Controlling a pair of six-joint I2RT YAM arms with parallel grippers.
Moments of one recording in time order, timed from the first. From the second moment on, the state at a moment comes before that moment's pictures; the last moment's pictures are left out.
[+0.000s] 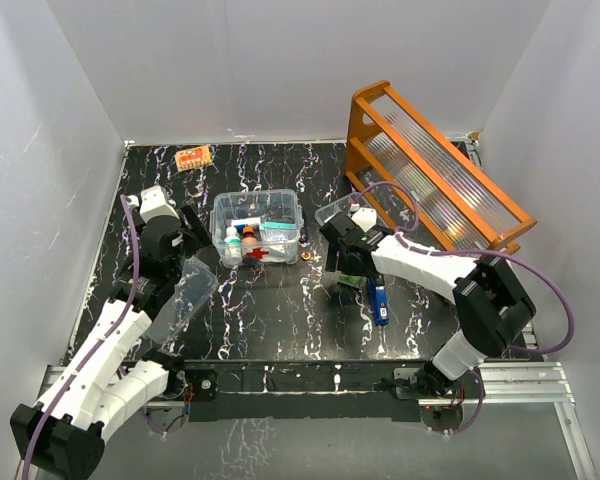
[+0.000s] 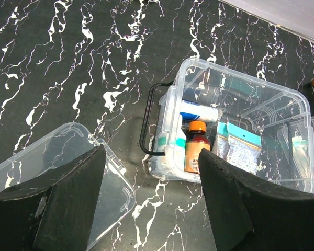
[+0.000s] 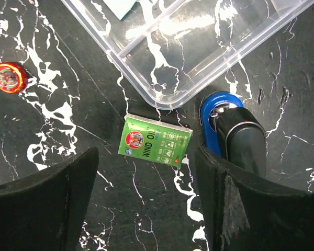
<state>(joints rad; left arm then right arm) -0.36 0.82 0.75 -0.37 -0.45 -0.46 0.72 1.55 1.02 -0.63 0.40 0.80</state>
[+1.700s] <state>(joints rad) -0.36 0.84 0.75 -0.36 -0.43 -0.48 0.73 1.53 1.02 -0.55 0.42 0.56</state>
